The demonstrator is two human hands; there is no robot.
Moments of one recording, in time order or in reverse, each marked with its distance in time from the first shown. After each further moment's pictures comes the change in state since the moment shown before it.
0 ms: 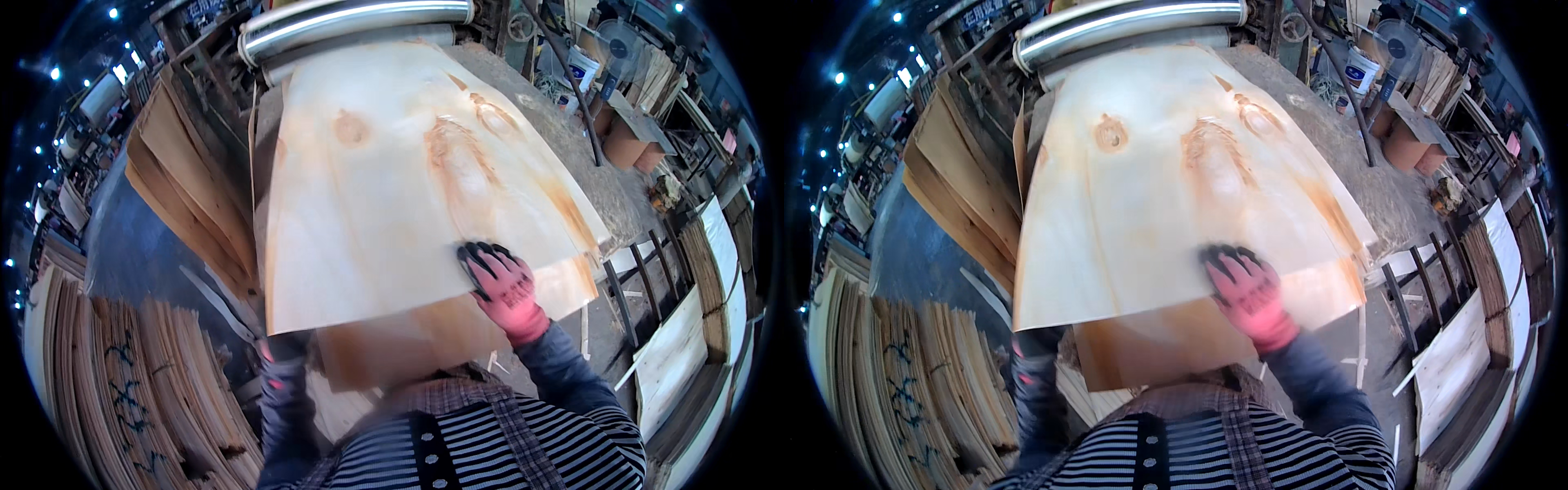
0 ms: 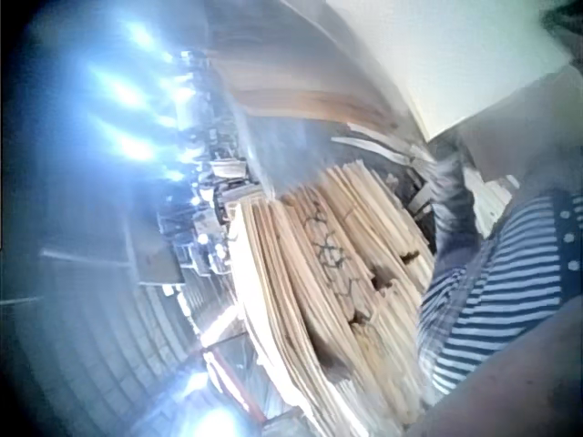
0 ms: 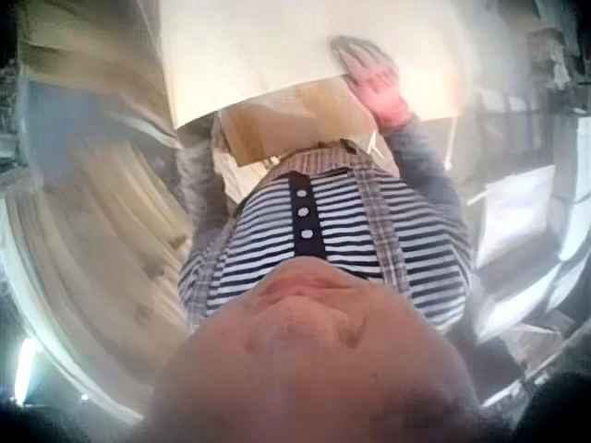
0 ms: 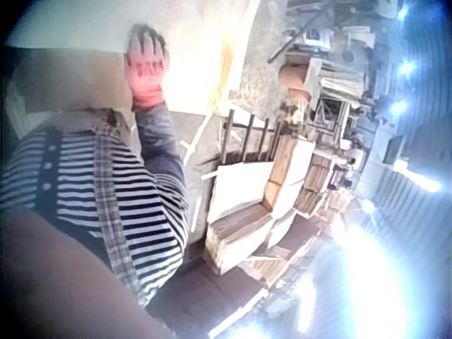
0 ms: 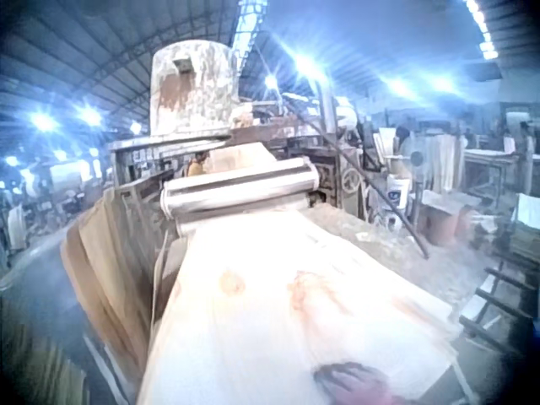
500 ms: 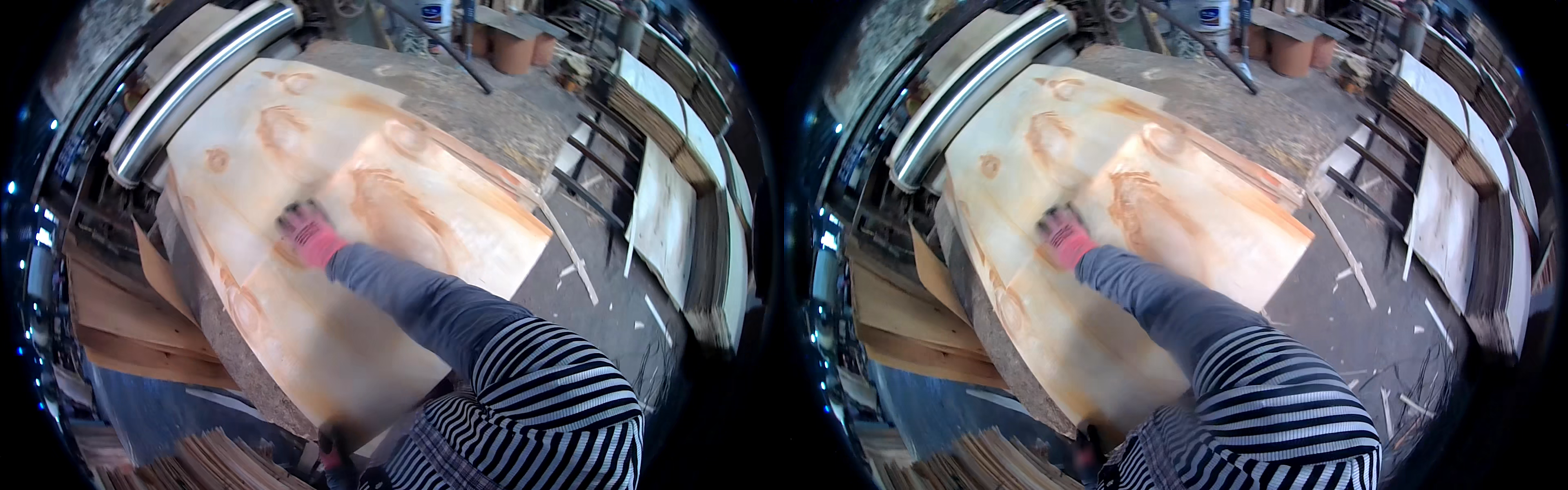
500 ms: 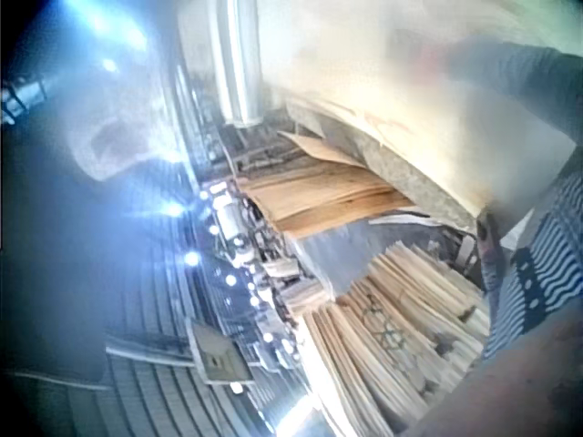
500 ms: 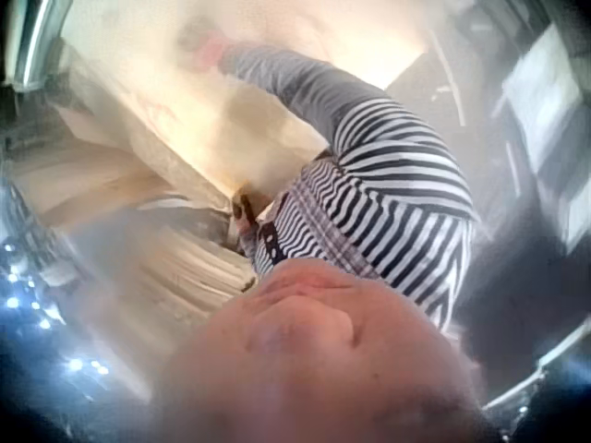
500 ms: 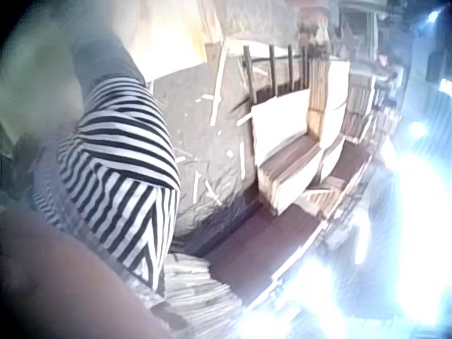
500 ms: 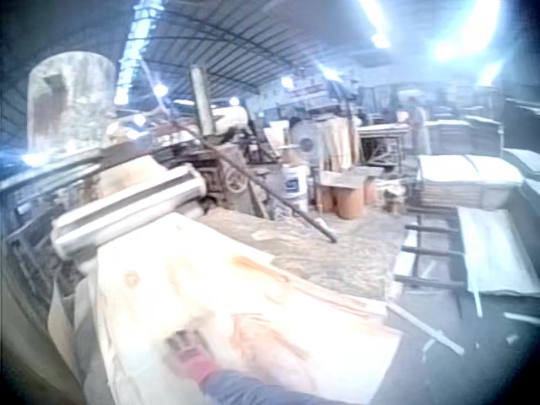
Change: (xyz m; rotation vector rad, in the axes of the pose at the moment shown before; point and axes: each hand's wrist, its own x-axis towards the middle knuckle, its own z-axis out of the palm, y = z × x) left_hand -0.097 0.004 0.064 0.272 -0.005 -0.731; right_hand 0.177 0.047 0.190 -0.004 0.149 0.224
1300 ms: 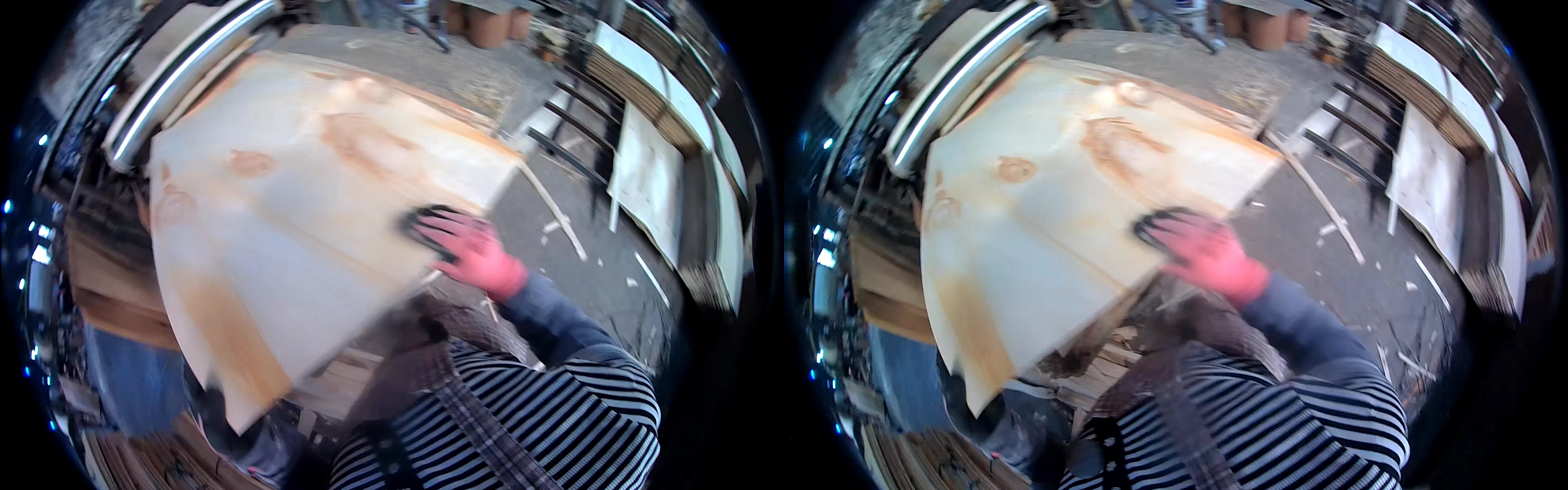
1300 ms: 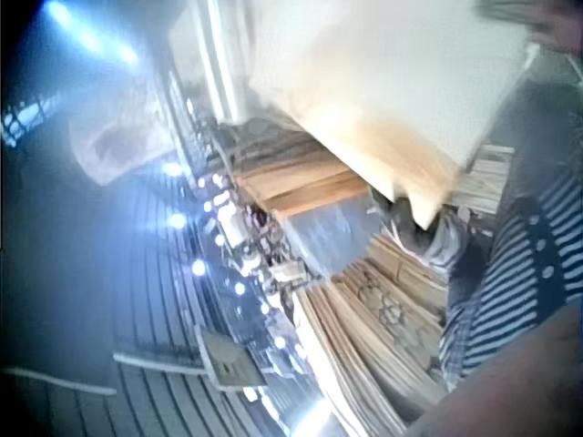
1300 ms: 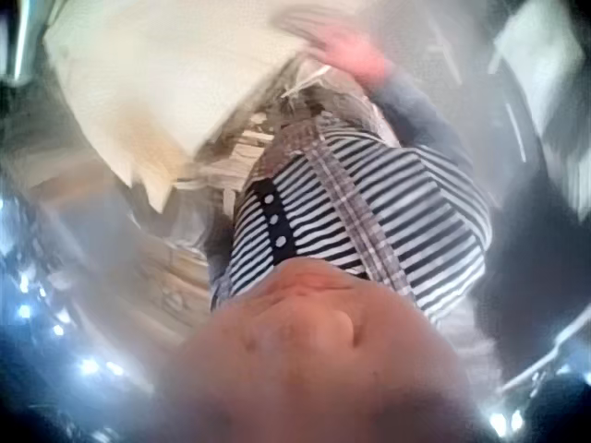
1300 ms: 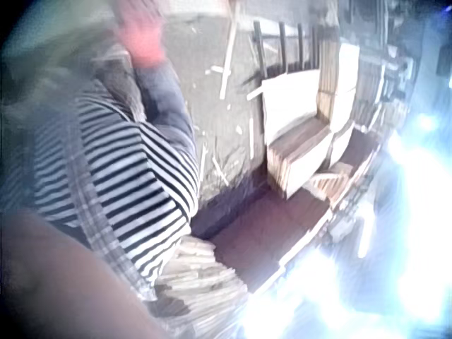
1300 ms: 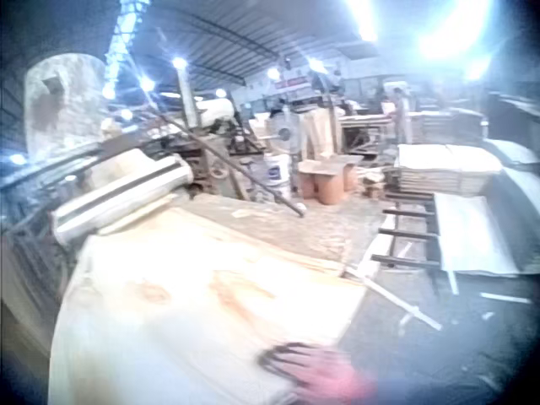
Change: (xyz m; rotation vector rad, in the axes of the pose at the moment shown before) left_hand -0.096 0.140 -0.071 -0.710 -0.374 0.935; right_hand -0.281 0.001 -0.275 0.033 0.028 -0.005
